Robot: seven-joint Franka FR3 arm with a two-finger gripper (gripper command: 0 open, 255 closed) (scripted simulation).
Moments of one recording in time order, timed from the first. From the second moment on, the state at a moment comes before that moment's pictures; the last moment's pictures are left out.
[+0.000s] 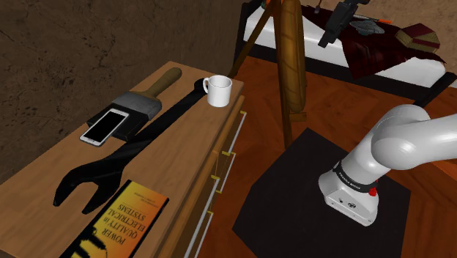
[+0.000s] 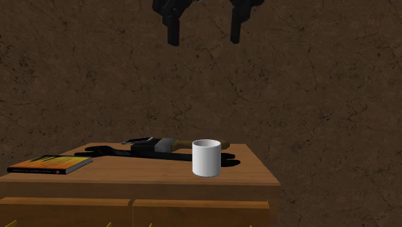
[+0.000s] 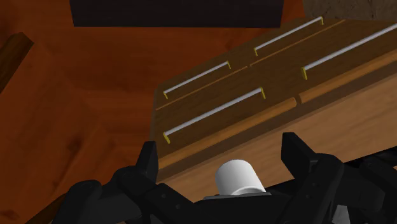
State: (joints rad) arm -0.02 -0.83 -0.06 -2.30 0.05 1.53 -0.11
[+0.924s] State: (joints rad) arm 0.00 -0.46 0.03 -2.27 0.07 1.84 -0.03
